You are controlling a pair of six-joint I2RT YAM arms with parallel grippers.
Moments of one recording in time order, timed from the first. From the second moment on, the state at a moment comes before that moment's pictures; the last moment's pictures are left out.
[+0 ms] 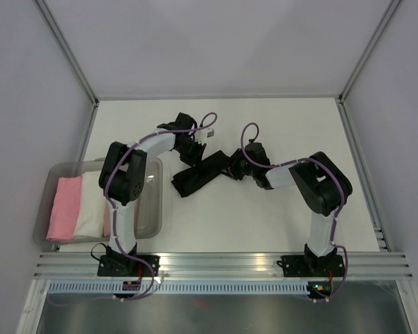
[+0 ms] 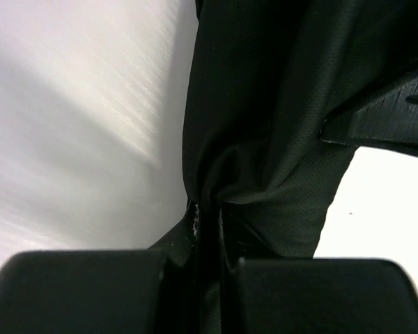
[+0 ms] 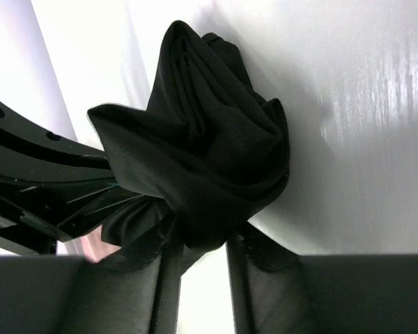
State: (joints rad) left arm -0.40 2.07 1.48 -0.62 0.42 0.19; right arm 0.51 1.93 0.85 0.49 -0.27 1.14
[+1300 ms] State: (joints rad) left arm -0.64 1.56 0.86 -0.29 0.16 0.99; right arm 0.58 1.85 0.70 0.60 -0.14 1.78
